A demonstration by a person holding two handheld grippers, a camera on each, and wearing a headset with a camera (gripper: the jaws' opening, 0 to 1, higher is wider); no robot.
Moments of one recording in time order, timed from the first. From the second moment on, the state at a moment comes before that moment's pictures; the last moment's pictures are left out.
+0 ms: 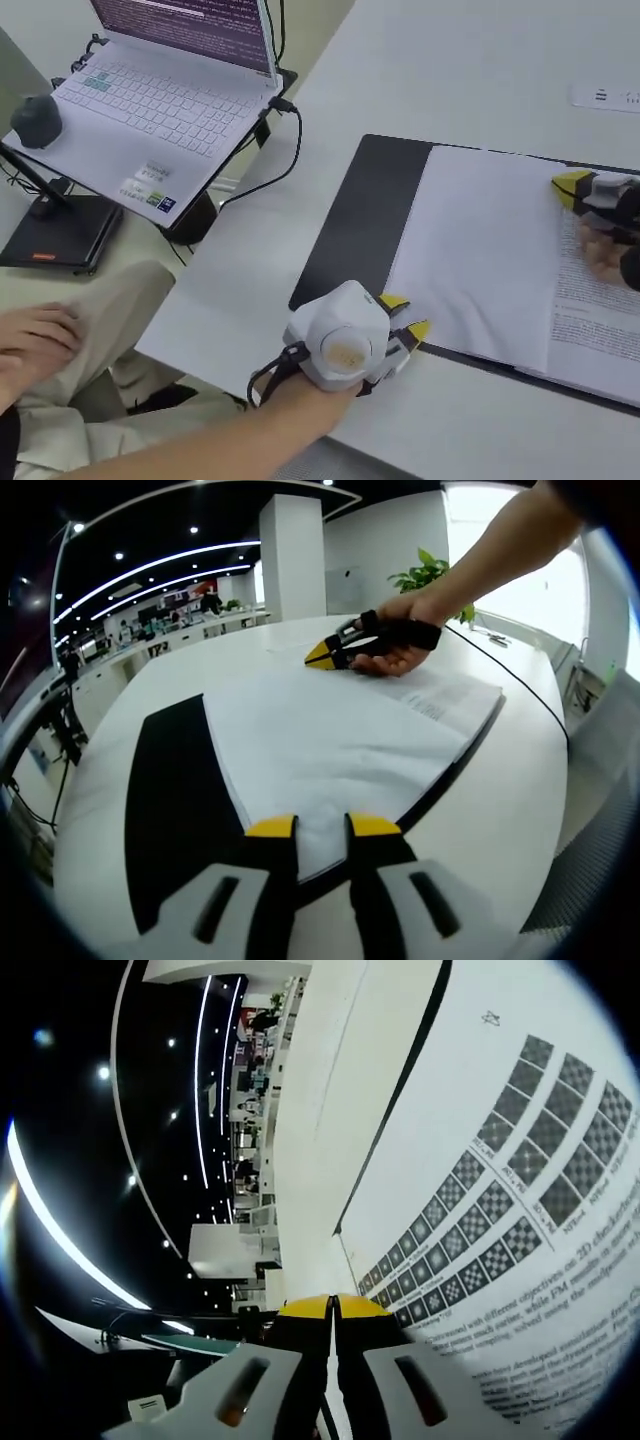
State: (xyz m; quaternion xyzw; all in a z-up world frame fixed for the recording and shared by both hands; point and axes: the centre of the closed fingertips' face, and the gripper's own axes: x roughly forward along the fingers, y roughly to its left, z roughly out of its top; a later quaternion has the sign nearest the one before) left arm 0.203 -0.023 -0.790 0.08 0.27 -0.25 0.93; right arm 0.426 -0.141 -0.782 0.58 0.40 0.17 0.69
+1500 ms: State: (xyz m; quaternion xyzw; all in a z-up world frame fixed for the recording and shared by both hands) left arm 0.201 -0.024 -0.788 0.08 0.27 -0.25 0.93; right arm 0.221 -0.124 -0.782 0.49 0.52 0.32 0.63
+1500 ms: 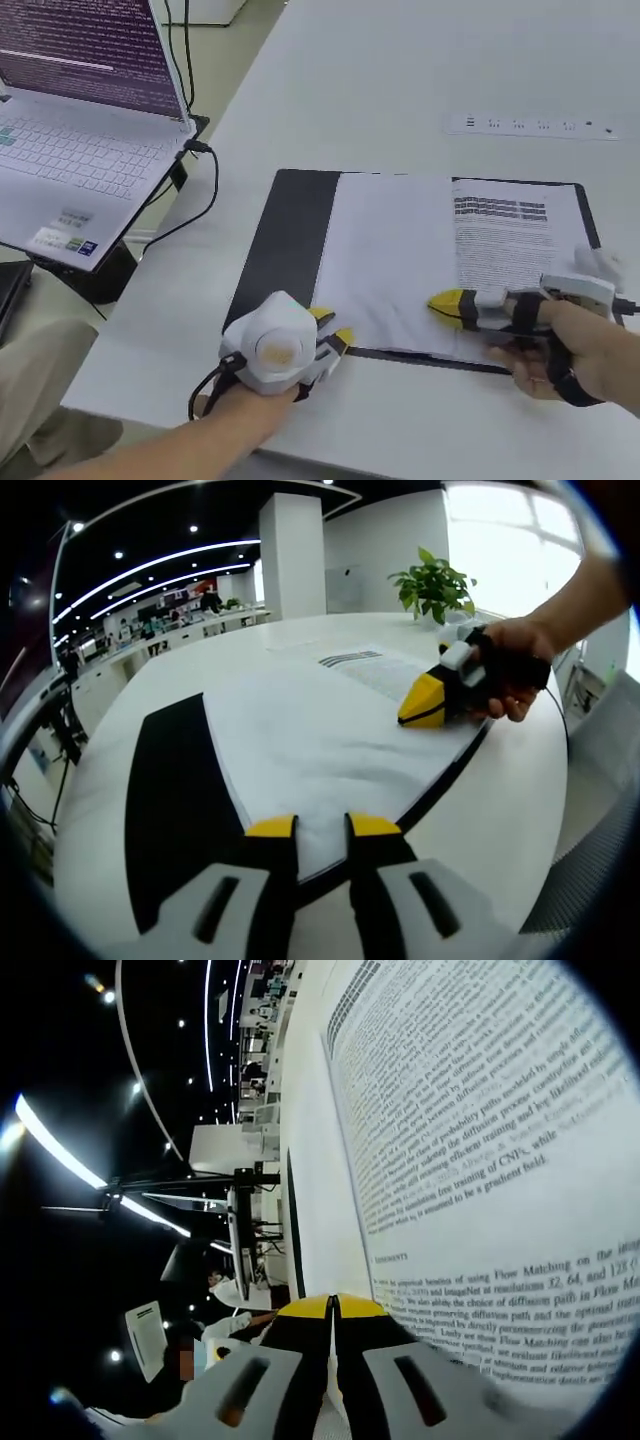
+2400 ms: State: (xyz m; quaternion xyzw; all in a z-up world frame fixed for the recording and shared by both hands) left arm 0.201 -0.023 -0.787 0.03 0.31 -0.23 0.92; right arm 0.117 -0.142 -0.736 0.50 0.52 0.35 0.60
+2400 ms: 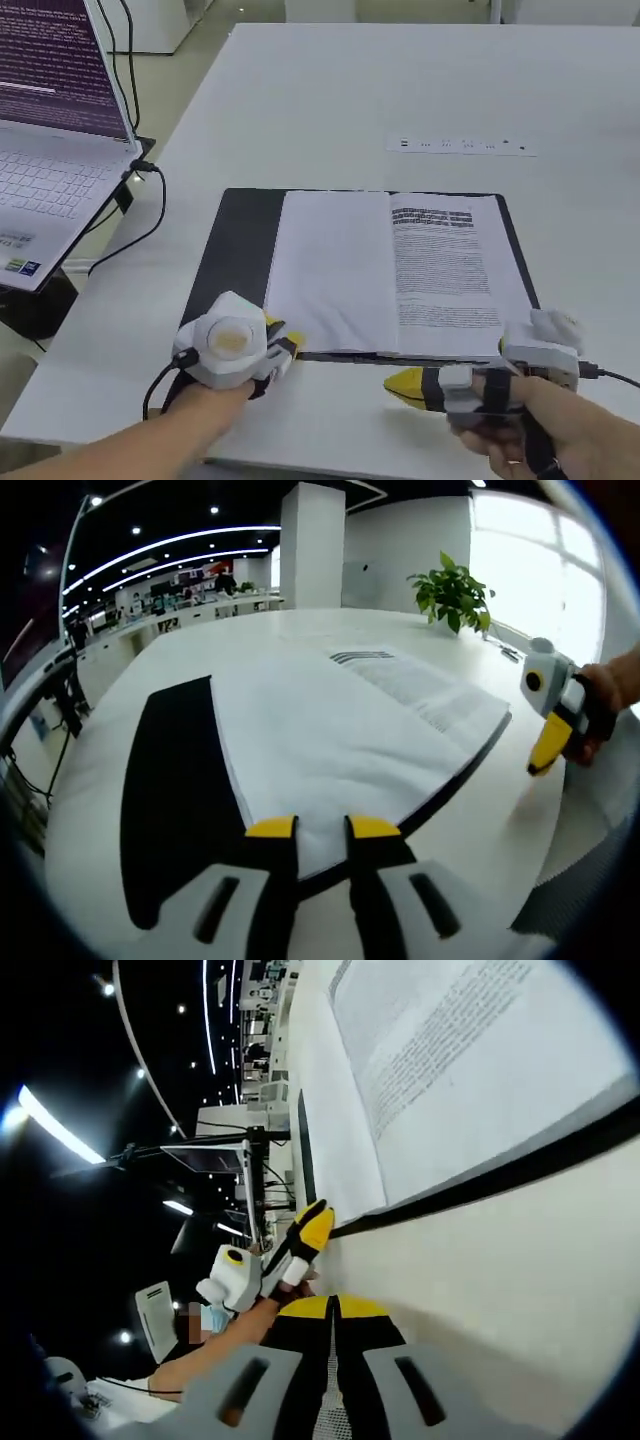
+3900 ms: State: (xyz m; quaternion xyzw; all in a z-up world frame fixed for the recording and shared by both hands) left arm 0.123 0.013 -0.643 -0.04 0.25 -0.16 0.95; right arm 0.131 -0.319 -0.640 0.10 0.25 0.18 0.95
